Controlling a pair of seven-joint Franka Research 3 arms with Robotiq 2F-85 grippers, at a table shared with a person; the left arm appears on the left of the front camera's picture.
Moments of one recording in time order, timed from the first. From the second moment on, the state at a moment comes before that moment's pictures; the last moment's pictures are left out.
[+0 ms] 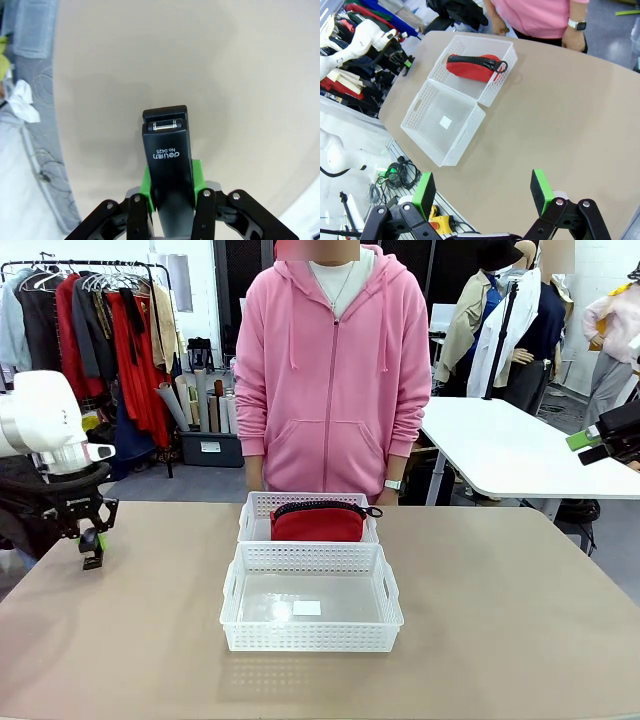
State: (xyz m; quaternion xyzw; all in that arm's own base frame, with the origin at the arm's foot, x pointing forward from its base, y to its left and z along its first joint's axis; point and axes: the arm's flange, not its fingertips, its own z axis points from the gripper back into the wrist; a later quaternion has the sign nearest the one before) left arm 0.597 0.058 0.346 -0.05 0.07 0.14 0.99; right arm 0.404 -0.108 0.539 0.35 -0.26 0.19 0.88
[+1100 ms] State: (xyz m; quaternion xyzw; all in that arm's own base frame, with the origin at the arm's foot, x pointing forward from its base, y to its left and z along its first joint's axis) left arm 0.507 -0.043 0.546 -0.09 0.04 -0.19 0.98; right arm 0.404 -0.108 0.539 0.35 -0.26 0.19 0.88
